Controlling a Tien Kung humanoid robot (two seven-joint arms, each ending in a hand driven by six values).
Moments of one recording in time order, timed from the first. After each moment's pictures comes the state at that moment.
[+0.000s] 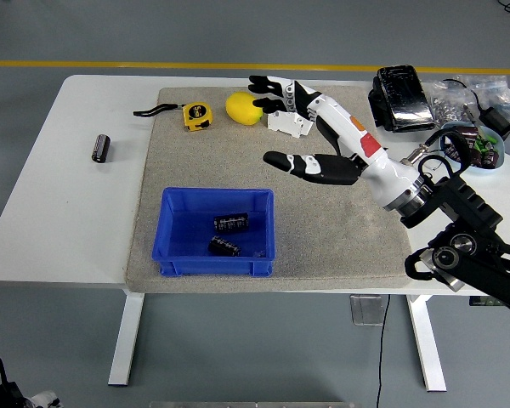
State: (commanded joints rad) left arm -0.26 0.16 -0.45 -0.24 1.25 -0.03 0.21; right arm 0.67 -0.45 0.54 1.56 -0.96 -0.37 0.43
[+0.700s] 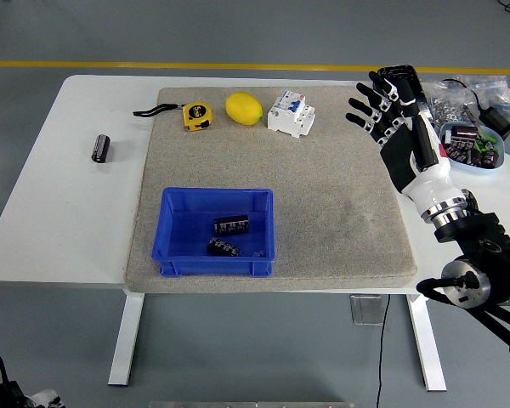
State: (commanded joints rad) left arm -0.26 0.16 -0.45 -0.23 1.24 -0.03 0.20; right arm 0.50 -0.44 0.66 1.54 -0.32 -0.37 0.47
